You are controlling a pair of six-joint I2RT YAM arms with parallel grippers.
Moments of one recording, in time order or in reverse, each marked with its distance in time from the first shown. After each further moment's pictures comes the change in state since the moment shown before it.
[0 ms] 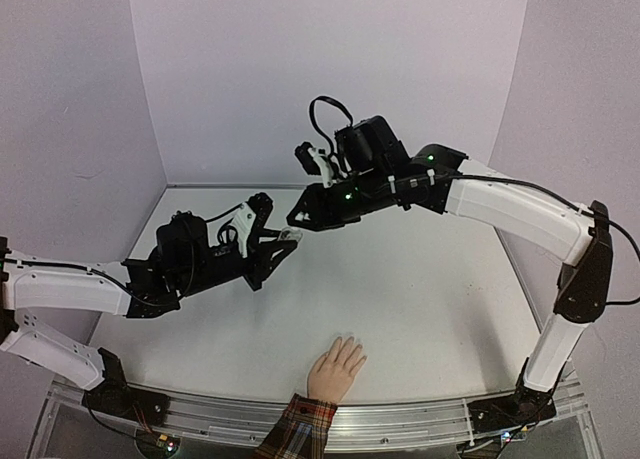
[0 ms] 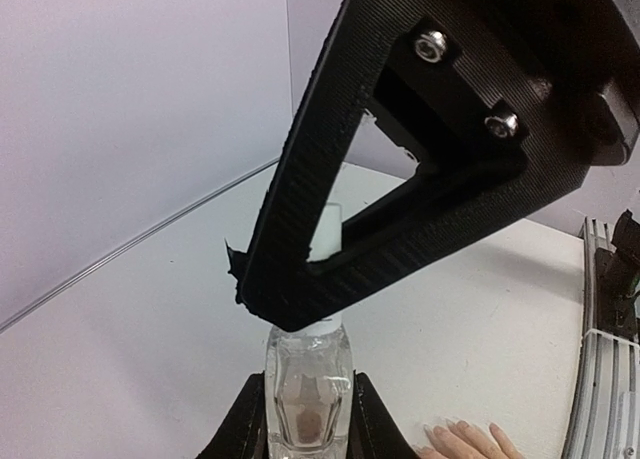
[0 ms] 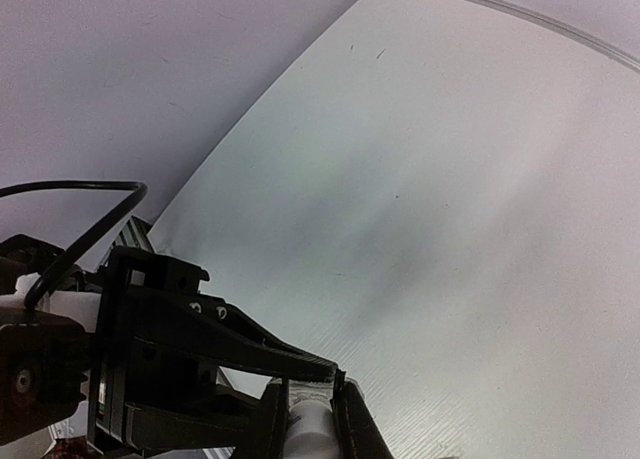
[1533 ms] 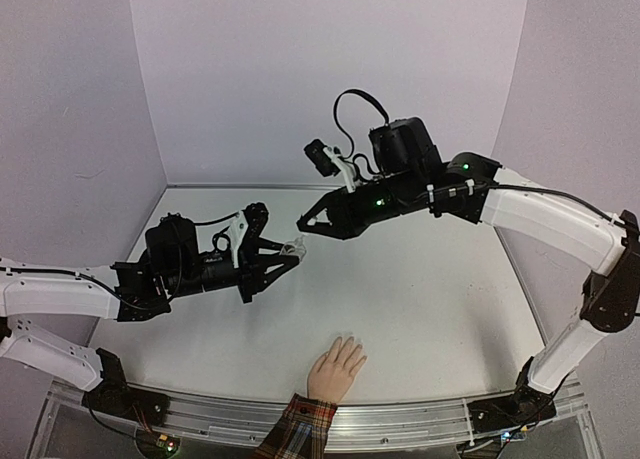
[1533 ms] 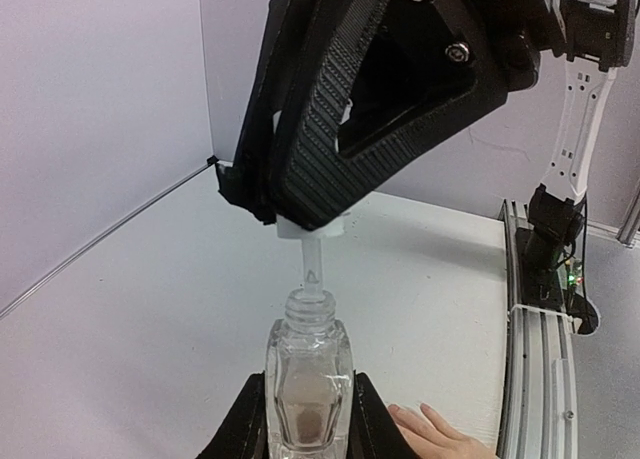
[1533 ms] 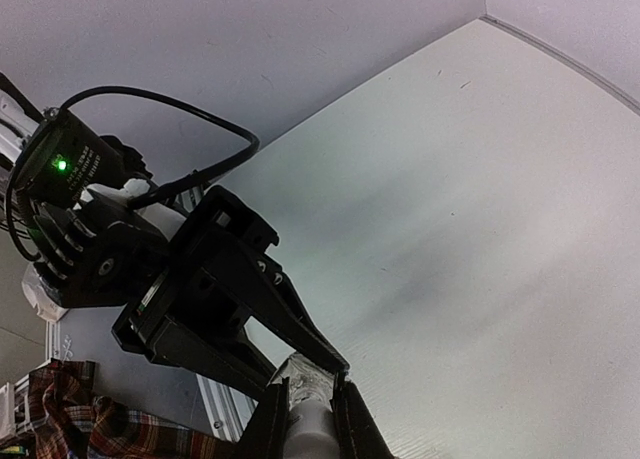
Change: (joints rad) left arm 0.000 -0.074 -0.035 -0.026 0.215 -0.004; right arm -0.023 -0.173 -0.191 0.108 -0.198 -0.195
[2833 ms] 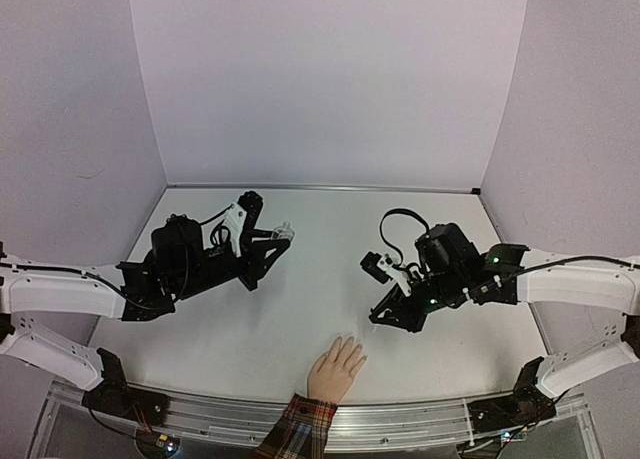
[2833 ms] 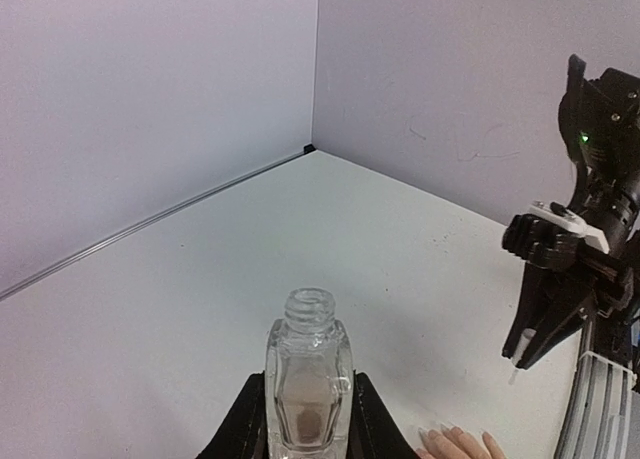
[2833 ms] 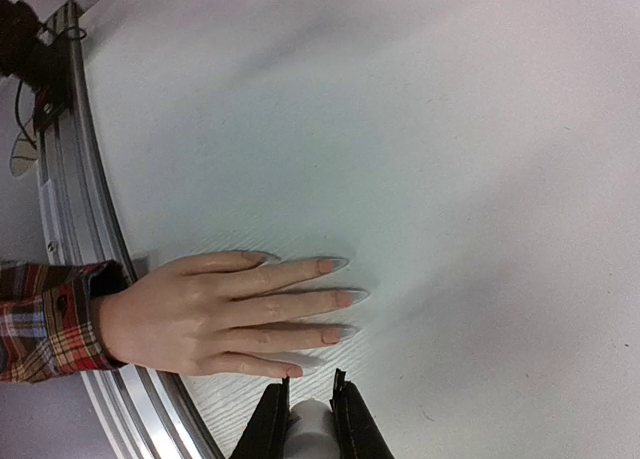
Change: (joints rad) left arm 0.000 0.035 0.006 0.014 -0.276 -0.083; right arm -0.052 -0.345 -0.781 0.130 0.092 -0.246
